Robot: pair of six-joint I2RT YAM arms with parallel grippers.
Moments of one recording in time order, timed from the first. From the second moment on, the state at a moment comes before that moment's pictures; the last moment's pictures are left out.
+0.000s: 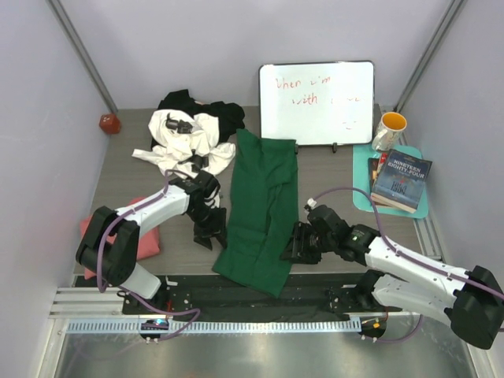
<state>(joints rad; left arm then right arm) -0.51 1.52 0.92 -0.86 0.35 -0.51 0.79 0.94 0.51 -0.45 -0.27 1.00</state>
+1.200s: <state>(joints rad) -0.51 1.55 0.95 -0.93 0.39 -0.45 0.95 1.07 0.32 -0.30 -0.21 1.15</state>
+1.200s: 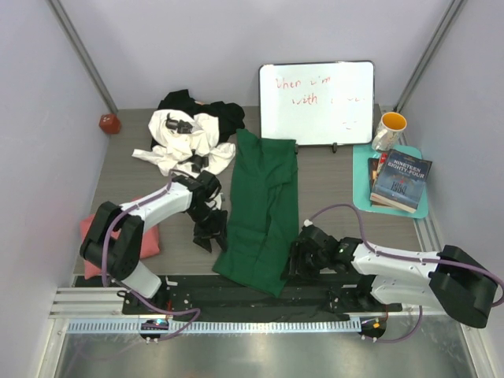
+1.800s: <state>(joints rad) -0.56 1.66 0.93 -0.90 0.41 -0.46 0.97 1.19 0.33 -0.15 -0.25 1.16</state>
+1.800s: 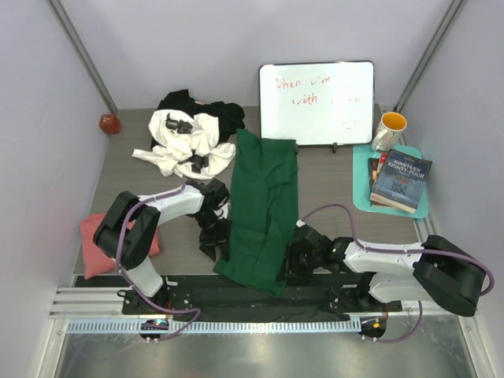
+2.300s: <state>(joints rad) -0.63 1.74 0.87 -0.89 0.45 -0.53 0.99 1.18 0.42 -0.29 -0.22 1.14</state>
